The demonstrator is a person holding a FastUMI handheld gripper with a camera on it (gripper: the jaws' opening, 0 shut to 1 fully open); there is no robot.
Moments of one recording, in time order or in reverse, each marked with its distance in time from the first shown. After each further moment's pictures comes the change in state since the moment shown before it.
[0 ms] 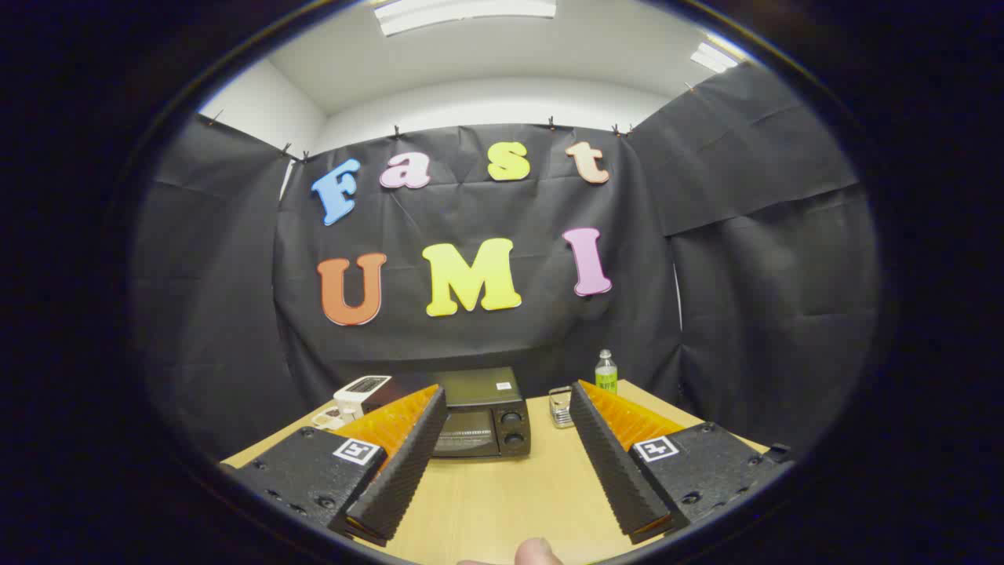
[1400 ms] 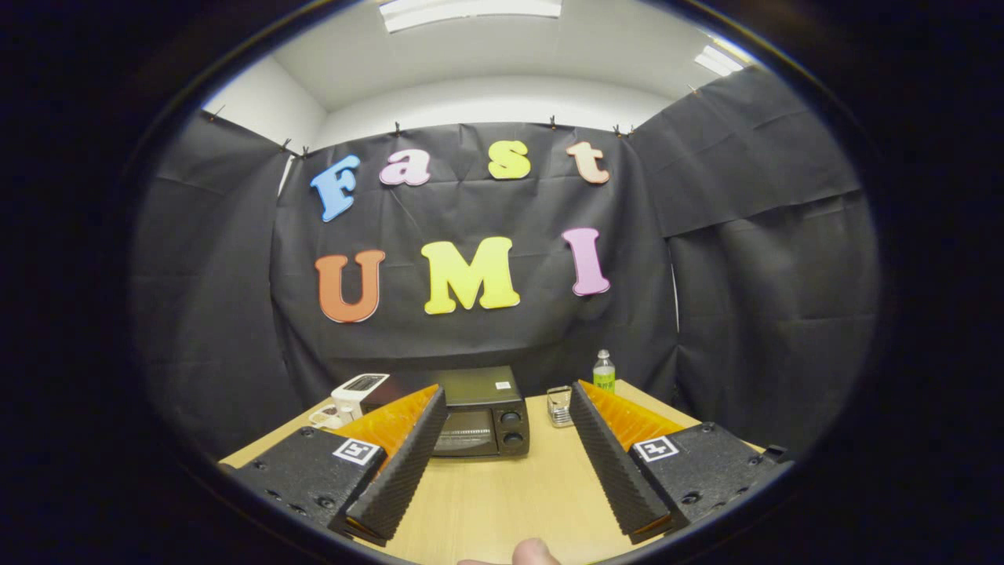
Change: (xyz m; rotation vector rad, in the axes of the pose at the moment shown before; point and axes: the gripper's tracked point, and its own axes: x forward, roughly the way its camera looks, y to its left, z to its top) arm 0.000 0.008 0.001 -0.018 0.018 -0.014
